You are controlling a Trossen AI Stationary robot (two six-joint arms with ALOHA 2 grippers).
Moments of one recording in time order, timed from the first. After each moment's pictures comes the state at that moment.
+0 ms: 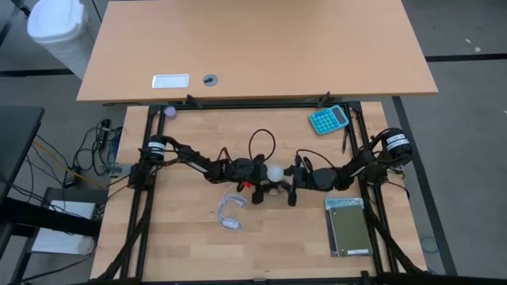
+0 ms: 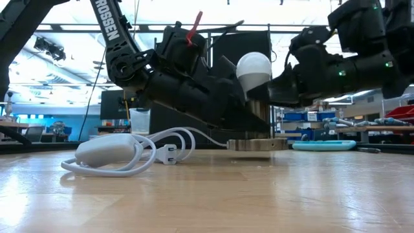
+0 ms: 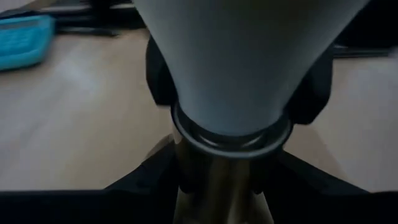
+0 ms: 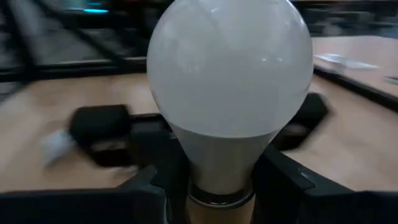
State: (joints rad) left arm -0.01 2.08 0.95 0.82 0.03 0.02; right arm 0.22 1.75 0.34 1.28 0.45 0.08
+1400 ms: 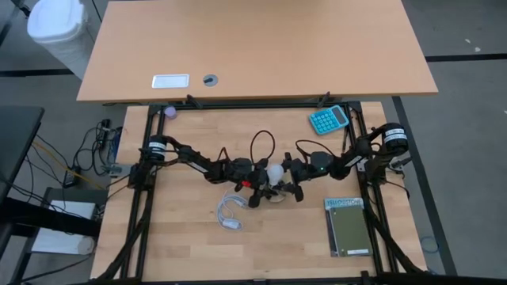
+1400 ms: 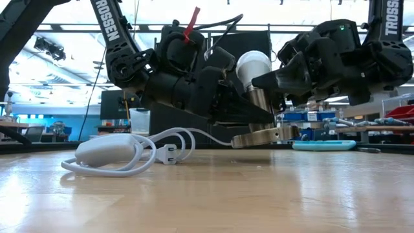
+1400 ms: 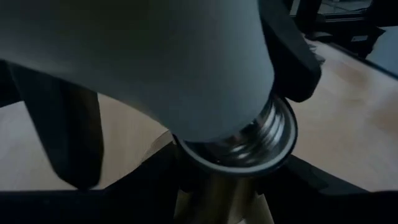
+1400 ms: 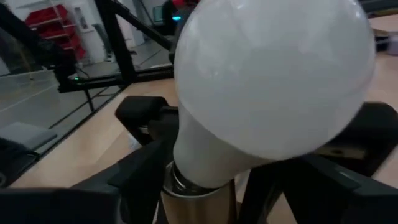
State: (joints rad) left arm 0.00 2.08 0.95 0.87 0.22 0.05; right arm -0.02 1.75 0.34 1.30 -0.20 0.15
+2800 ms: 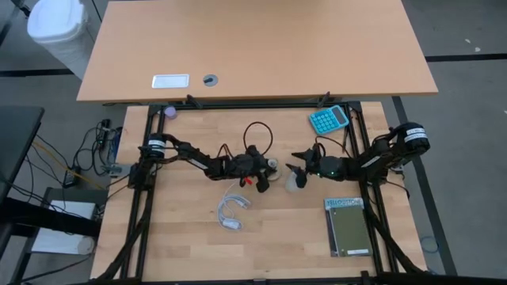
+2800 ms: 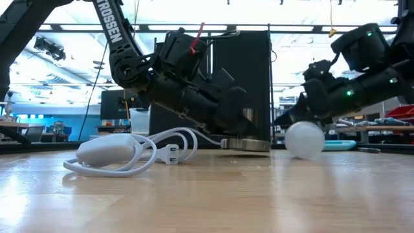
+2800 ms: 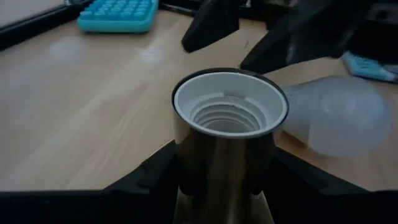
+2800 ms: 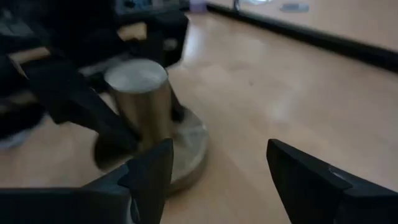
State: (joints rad) left arm 0.04 2.08 0.95 0.78 -0.22 -0.16; right arm 0.03 1.54 0.14 1.05 0.49 0.29
